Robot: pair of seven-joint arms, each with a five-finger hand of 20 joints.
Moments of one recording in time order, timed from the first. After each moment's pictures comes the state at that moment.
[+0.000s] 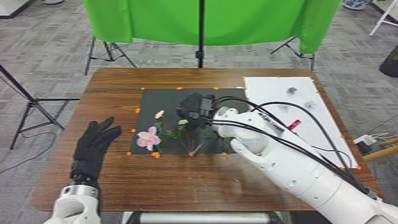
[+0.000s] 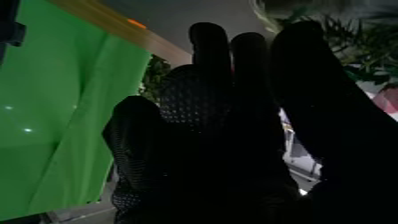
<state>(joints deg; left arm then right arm) 124.0 -71.9 -94.0 -118.3 57.2 12.5 6.6 -59.3 -65.5 39.8 -88.2 -162.6 -11.0 -11.1</state>
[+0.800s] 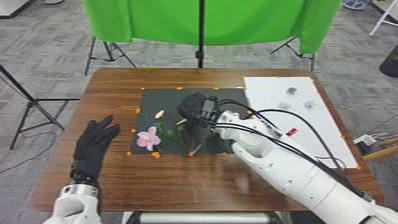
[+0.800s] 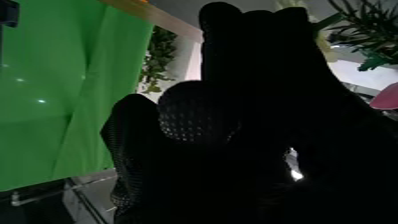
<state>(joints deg) 123.7 -71.9 -94.0 -118.1 57.2 12.5 6.6 -60.3 -66.4 39.5 -81.7 -158.9 4.5 -10.8</state>
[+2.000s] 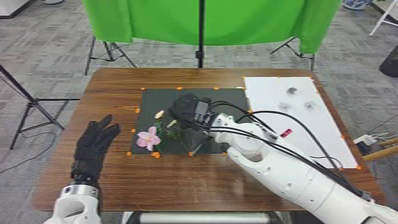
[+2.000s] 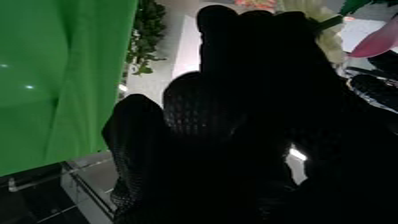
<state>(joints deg) 123.8 -71.9 -94.0 -118.0 57.2 12.1 6.4 -59.8 -65.8 36.1 -84.6 -156.2 7.8 -9.2</state>
